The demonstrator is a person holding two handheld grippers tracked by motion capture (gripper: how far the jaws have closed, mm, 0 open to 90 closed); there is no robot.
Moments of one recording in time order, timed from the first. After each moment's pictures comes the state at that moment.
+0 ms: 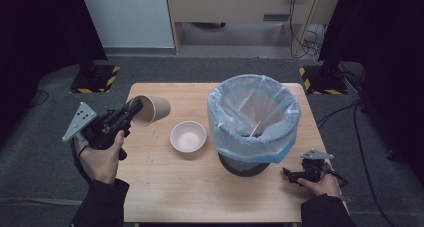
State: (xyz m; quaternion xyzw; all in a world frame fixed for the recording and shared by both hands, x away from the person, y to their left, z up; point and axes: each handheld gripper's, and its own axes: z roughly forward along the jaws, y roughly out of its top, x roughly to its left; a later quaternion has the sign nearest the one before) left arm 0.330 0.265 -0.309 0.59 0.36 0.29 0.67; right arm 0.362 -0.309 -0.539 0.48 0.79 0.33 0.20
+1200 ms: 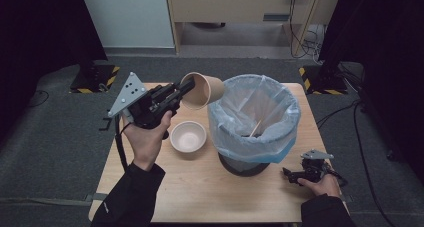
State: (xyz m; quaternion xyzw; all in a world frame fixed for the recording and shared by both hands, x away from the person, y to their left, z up) left arm 0.348 0.155 -0.249 0.61 0.25 0.25 0.71; right arm 0.362 -0.309 -0.539 0.48 0.79 0.33 0.19
